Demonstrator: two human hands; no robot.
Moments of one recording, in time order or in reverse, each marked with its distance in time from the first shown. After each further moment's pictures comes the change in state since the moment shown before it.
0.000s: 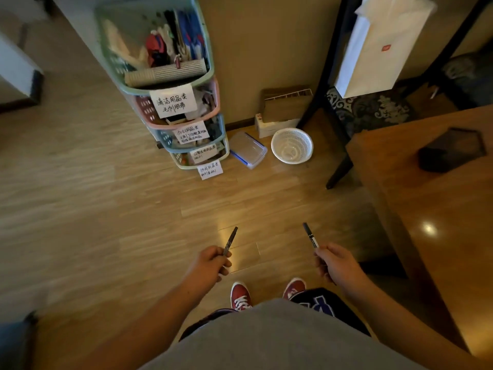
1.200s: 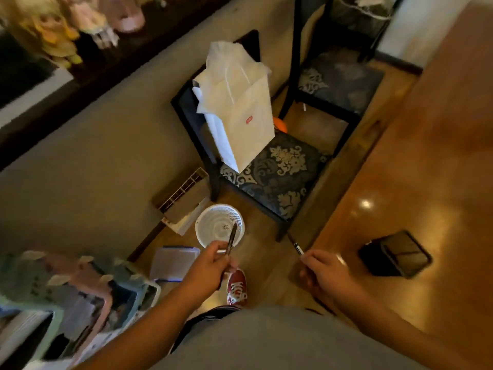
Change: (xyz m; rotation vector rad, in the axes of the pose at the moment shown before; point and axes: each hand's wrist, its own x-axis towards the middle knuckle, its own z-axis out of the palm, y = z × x) left_hand 0.295 0.452 0.165 0.453 -0.495 0.292; right_hand 0.245 -0.234 -0.192 0.522 0.343 0.074
